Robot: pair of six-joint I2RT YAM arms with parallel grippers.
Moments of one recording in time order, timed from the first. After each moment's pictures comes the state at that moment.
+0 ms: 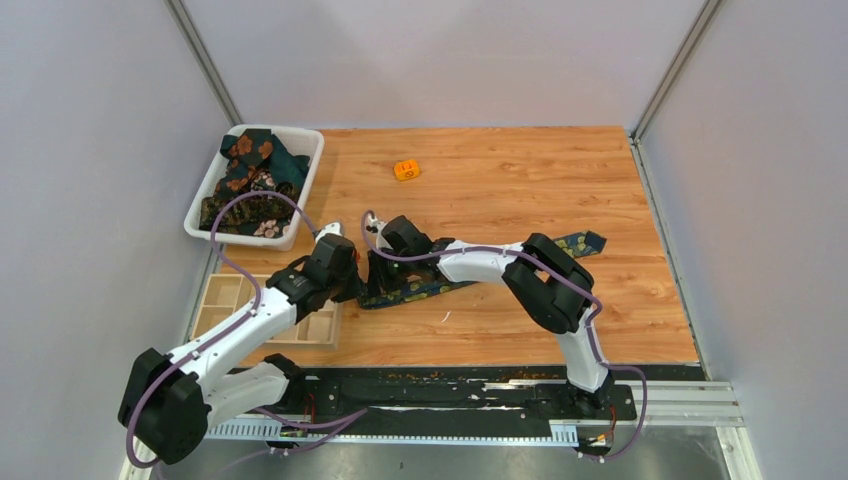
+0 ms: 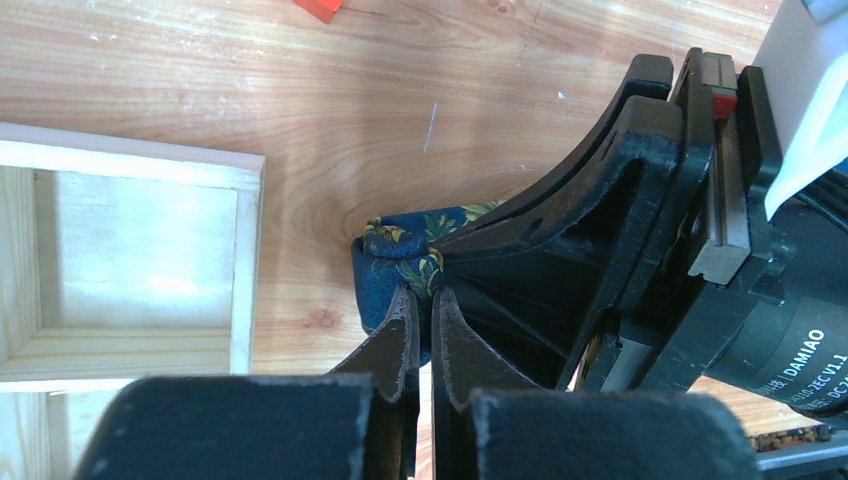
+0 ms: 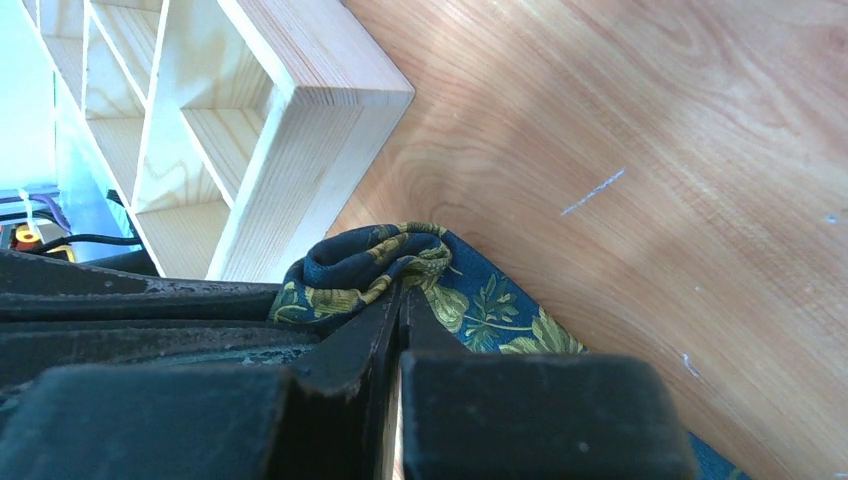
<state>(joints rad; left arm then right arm) -0.56 1.03 0.61 -0.47 -0.15 -0.78 0.95 2.08 1.34 -0.01 -0.41 0.61</state>
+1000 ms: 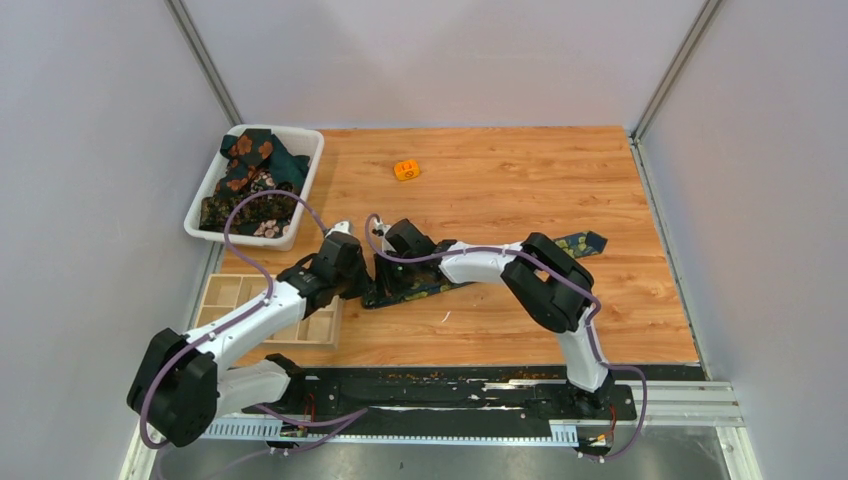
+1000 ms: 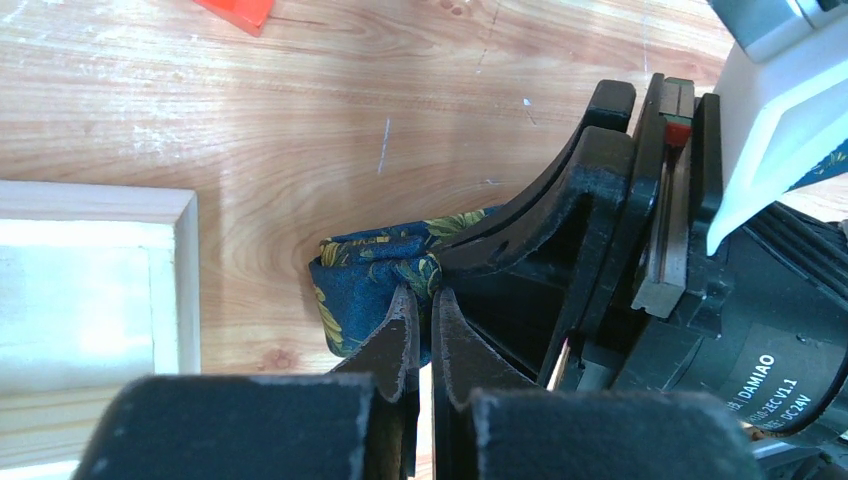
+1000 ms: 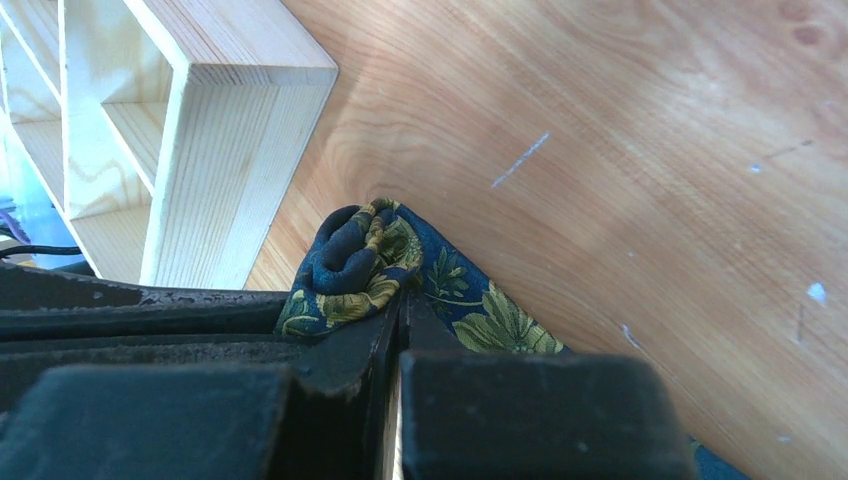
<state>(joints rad) -0.56 1.12 0.59 -0.34 -0.09 -0.77 0.94 2.09 1.32 -0.03 -0.37 0.60</state>
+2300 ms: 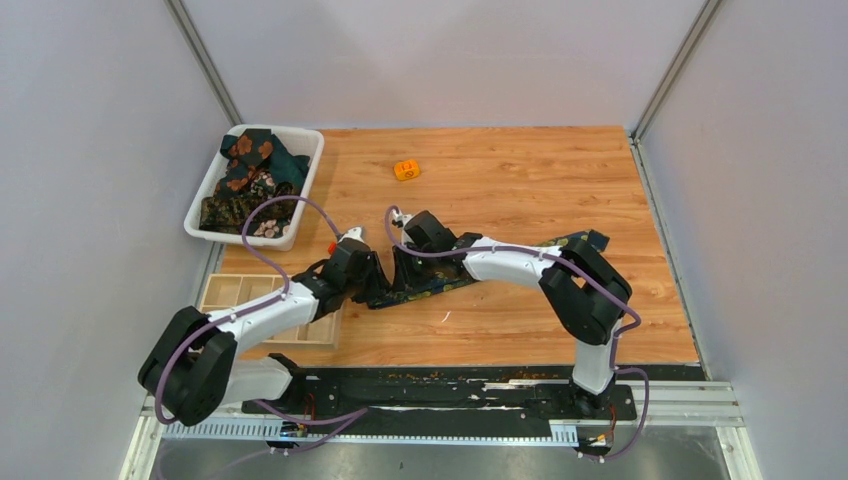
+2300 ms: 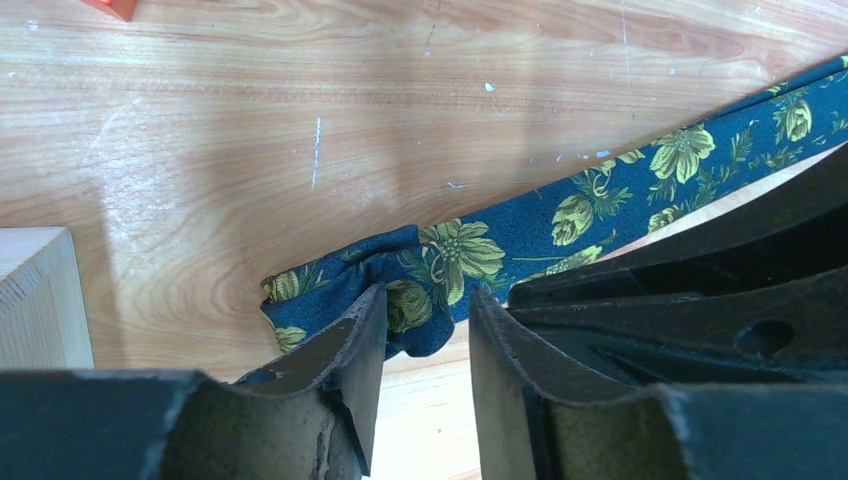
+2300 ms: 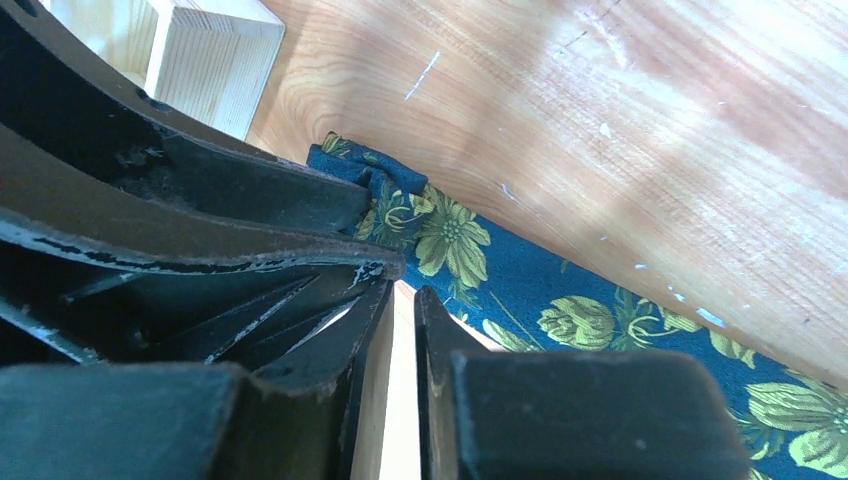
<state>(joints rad) -0.61 1.24 0.53 -0.13 -0.04 -0.79 0.90 1.88 1.21 -0.17 -0.27 0.52</state>
